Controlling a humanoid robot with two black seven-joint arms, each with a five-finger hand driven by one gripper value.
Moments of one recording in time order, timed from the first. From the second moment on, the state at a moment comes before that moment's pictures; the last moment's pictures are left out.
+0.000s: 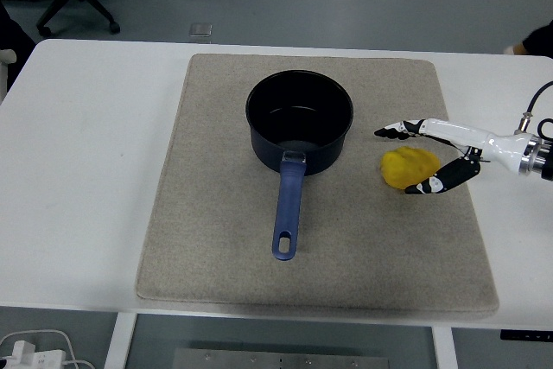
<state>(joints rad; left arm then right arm) -0.04 0.00 0.01 -0.23 0.05 0.03 -0.01 0.85 -0.70 0.33 1.12 -1.23 0.23 0.49</state>
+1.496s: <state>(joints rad) -0.04 0.00 0.01 -0.23 0.05 0.03 -0.01 0.80 -0.66 0.31 1.03 -1.24 0.09 0.53</state>
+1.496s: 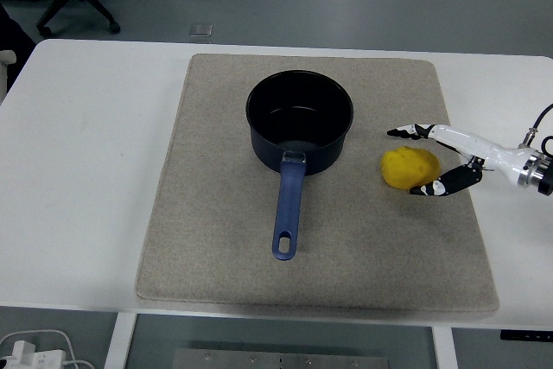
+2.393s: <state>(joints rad) -0.04 0.00 0.01 -0.23 0.05 0.03 0.00 0.81 -0.66 0.33 1.02 -1.22 0.09 0.53</state>
